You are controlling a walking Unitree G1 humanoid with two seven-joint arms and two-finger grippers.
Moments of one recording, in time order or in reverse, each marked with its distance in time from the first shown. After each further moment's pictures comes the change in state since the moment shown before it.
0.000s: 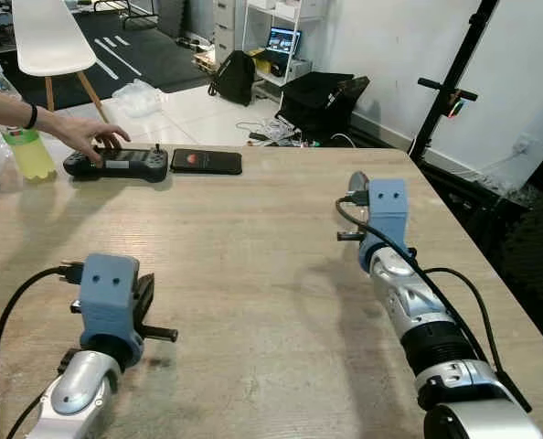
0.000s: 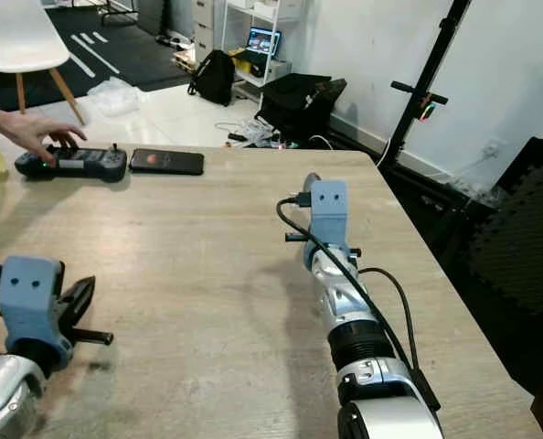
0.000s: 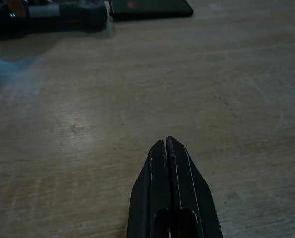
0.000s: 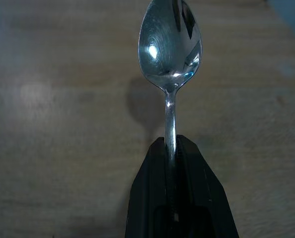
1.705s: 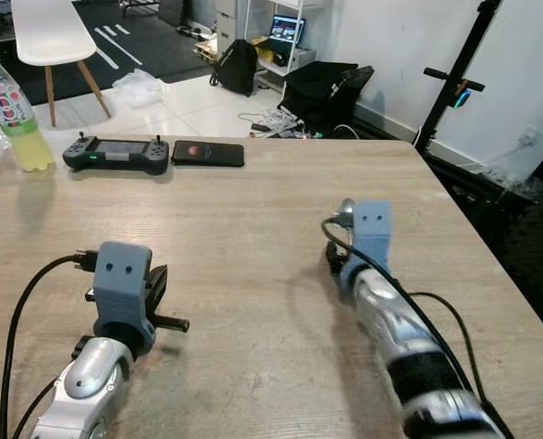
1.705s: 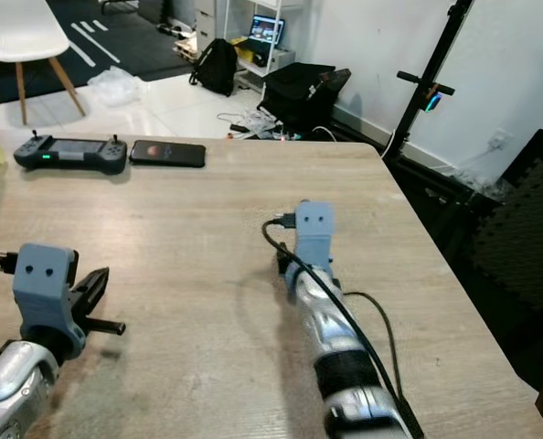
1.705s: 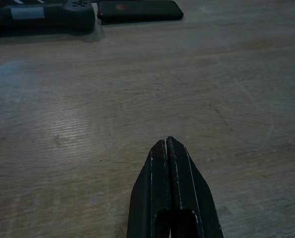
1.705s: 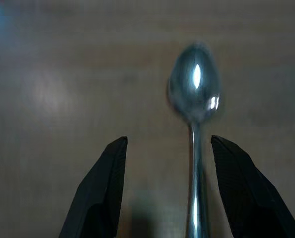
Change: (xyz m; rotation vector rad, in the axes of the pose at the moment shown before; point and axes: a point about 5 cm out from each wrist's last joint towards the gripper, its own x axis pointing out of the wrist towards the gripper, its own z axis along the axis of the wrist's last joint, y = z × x) left arm 0.010 -0.009 0.010 -0.010 -0.026 -0.039; right arm -0.006 0.027 -0.001 0.064 -0.011 0.023
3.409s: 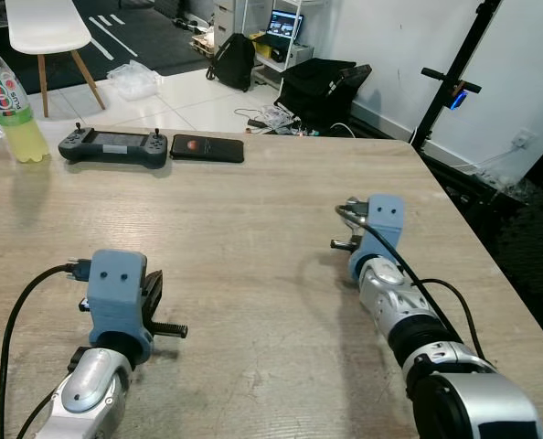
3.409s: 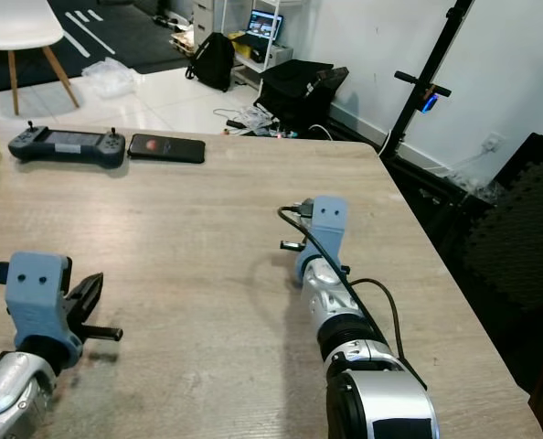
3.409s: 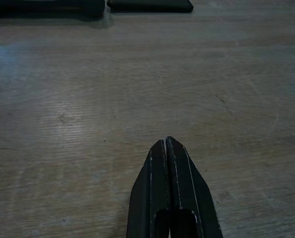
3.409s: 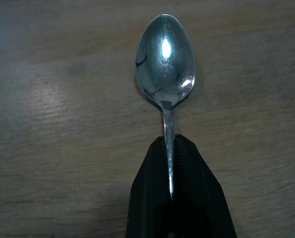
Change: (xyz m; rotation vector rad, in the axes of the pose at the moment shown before) left arm -0.011 -0.001 -0.002 -0.018 0.002 0.054; right arm 0.014 -0.024 -0.015 0.118 0.057 -0.039
